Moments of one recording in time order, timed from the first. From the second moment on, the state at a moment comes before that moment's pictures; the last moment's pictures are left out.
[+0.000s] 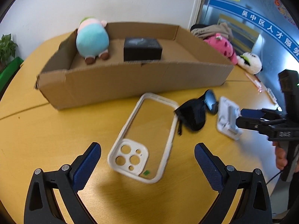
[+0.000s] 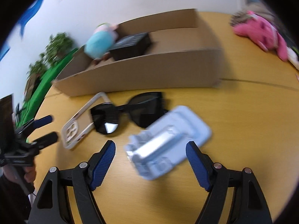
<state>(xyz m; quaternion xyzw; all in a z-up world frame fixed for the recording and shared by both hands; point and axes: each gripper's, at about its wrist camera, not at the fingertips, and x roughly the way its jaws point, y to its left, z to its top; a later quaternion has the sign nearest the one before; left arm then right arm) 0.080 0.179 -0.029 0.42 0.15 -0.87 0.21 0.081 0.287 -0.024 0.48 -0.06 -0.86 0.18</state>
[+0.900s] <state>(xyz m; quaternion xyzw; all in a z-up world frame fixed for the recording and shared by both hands) 0.196 0.195 -0.057 0.47 0.15 -0.85 0.20 0.105 0.138 -0.029 0.51 0.02 -0.79 0.33</state>
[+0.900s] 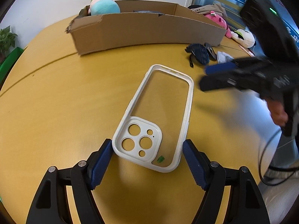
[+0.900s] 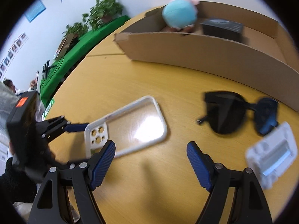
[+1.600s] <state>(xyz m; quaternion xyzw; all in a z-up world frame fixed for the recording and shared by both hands) 0.190 0.203 -0.054 0.46 0.19 -0.84 0.21 0.097 0.119 -0.034 0.49 0.13 -0.81 0.29</state>
